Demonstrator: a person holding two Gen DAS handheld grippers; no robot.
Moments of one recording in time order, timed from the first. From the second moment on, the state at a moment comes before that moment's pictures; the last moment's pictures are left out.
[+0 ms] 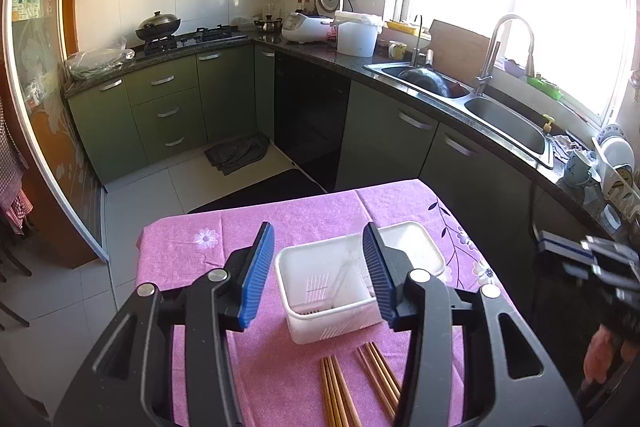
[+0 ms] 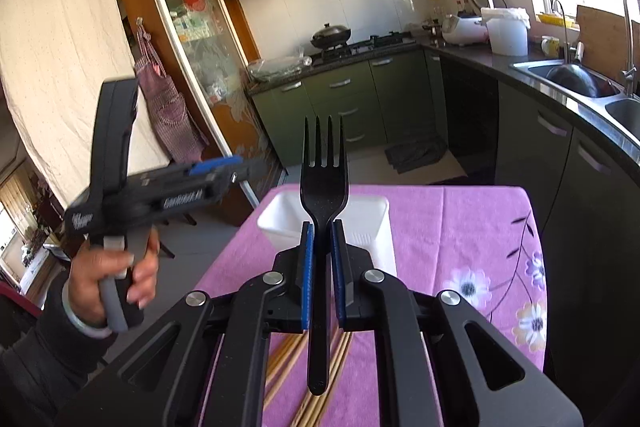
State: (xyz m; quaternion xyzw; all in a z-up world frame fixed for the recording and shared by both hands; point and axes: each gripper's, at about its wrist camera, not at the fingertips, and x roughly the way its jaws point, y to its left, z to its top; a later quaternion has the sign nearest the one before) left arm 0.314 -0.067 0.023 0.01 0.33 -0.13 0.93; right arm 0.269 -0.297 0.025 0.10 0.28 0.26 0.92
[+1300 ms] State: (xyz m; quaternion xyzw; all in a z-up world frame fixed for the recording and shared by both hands) left arm 0.264 -0.059 -0.093 -0.02 0.51 -0.15 0.85; right arm 0.204 -0.298 -0.061 -0.01 0.34 0.18 0.93
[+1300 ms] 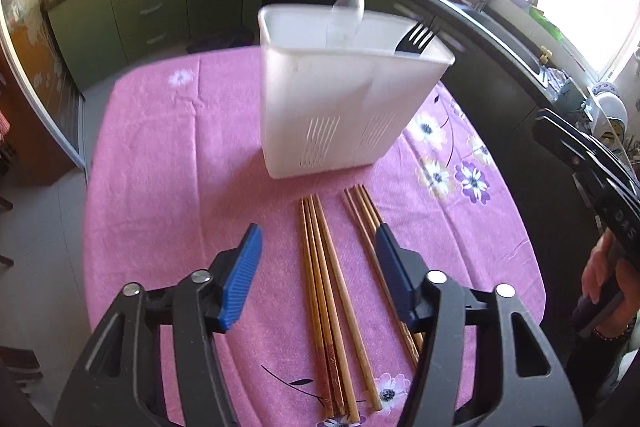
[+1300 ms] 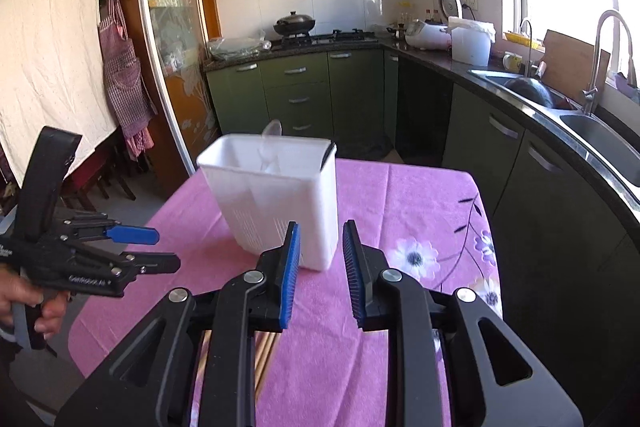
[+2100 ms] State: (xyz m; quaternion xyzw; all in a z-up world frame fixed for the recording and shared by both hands) left arm 0.292 -0.082 -0.178 0.04 0.61 -0.09 0.79; right arm 0.204 -0.309 -0.108 0.00 0.41 0.19 0.89
